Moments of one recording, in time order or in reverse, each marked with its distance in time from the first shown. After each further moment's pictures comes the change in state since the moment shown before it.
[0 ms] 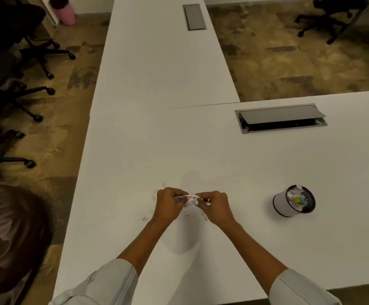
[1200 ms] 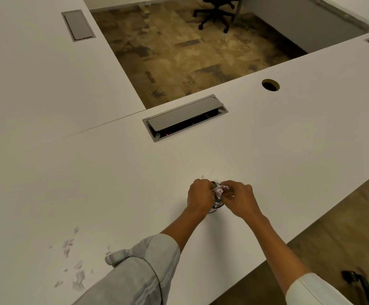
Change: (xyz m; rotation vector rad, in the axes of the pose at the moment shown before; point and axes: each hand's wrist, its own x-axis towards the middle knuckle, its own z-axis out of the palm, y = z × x) left_hand 0.034 0.200 0.264 0.279 -0.382 0.273; right_hand -0.053 0.140 -0.247 -0.209 0.386 0.336
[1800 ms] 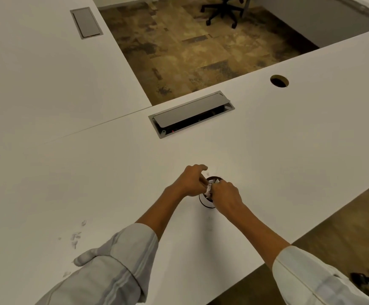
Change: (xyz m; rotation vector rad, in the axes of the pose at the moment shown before) left_hand 0.024 -0.023 -0.063 -0.119 -0.373 0.026; right_hand 0.011 -0.043 0.039 -0.601 -0.203 -0.107
